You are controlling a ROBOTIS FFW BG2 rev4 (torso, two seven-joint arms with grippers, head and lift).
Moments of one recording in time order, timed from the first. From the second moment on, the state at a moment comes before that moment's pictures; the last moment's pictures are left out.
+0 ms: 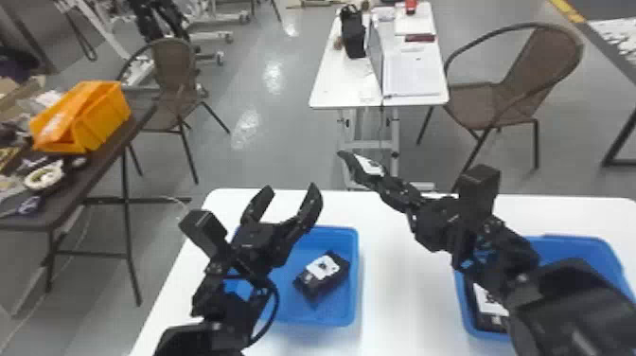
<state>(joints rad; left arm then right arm) 0.21 0.00 0.05 -1.73 0.36 -0.02 -0.32 -0.22 -0.19 0.47 -1.34 -0.31 -0.01 0.35</state>
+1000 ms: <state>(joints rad) 0.14 0.03 -0.07 -1.71 0.51 0.07 -0.28 -0.38 -0.20 0.71 -1.22 -0.41 -0.08 0.35</state>
